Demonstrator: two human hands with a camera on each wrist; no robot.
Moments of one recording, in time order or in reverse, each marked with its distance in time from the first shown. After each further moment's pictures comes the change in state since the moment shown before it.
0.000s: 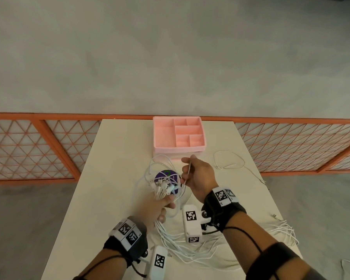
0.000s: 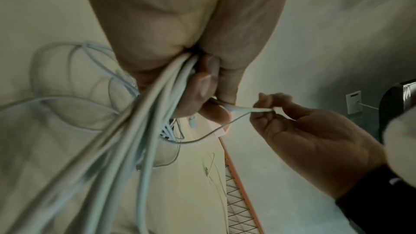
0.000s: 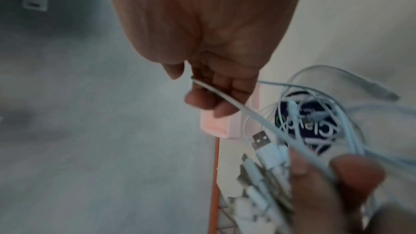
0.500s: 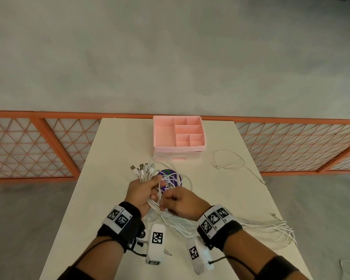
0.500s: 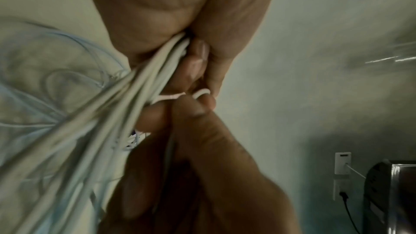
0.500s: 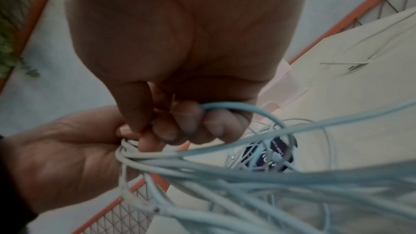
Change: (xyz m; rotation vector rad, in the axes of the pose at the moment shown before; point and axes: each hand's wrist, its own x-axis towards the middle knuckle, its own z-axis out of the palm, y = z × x) left_hand 0.008 0.044 -0.009 -0.272 0.143 0.032; right_hand -0.023 0.041 -0.009 -1.005 -0.619 -0.126
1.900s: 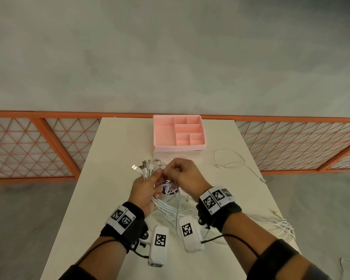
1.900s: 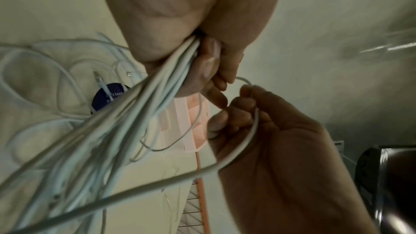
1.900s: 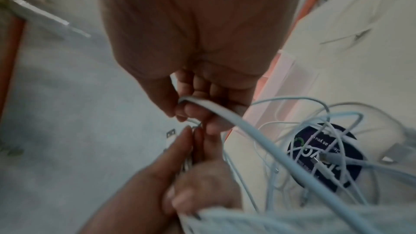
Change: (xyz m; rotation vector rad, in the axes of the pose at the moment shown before) left_hand -0.016 0.005 0.015 -0.140 -0.115 0.047; right_hand 0.021 -0.031 -0.024 0.407 0.400 -0.010
